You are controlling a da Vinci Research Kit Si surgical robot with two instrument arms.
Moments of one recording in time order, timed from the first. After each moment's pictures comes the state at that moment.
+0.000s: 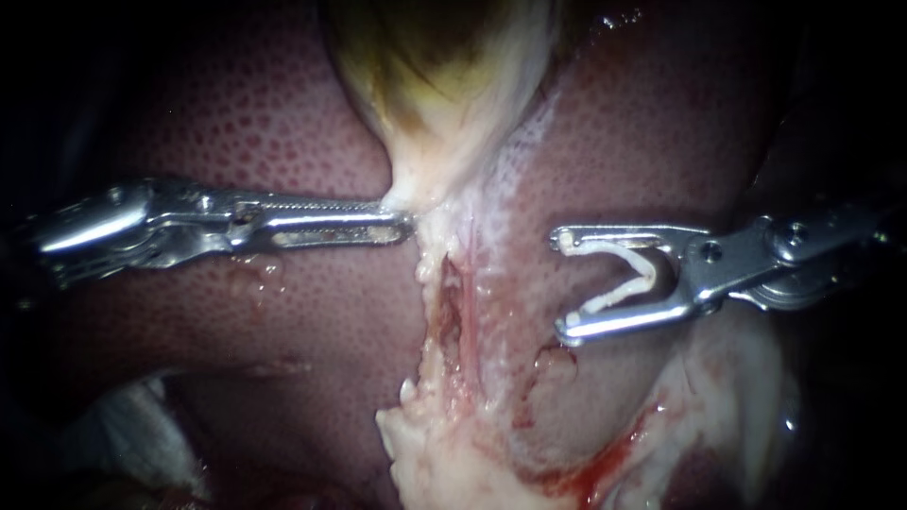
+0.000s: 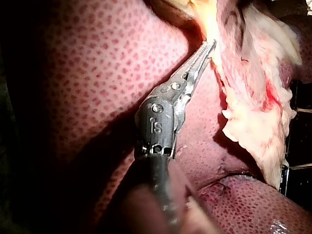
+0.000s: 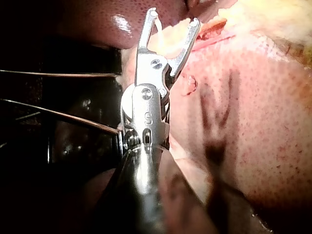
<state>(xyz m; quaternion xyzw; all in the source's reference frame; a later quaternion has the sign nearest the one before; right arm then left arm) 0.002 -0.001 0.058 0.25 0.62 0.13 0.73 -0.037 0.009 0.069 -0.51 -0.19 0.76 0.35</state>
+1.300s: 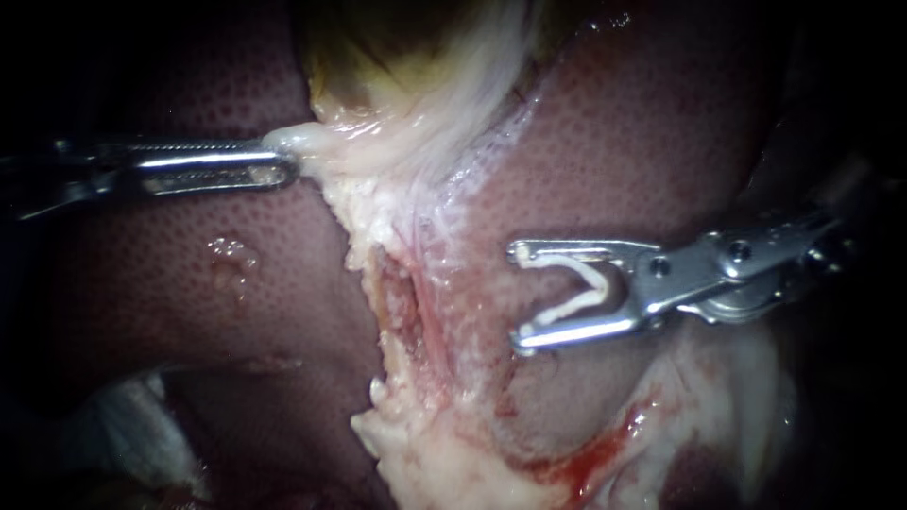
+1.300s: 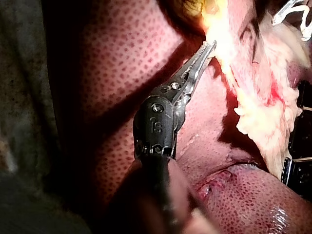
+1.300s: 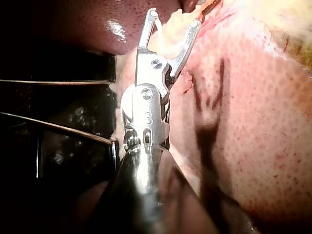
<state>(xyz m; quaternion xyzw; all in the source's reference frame) 0.008 -0.004 0.065 0.27 0.62 0.13 0.73 -0.027 0.013 0.059 -0.53 -0.15 0.75 0.37</state>
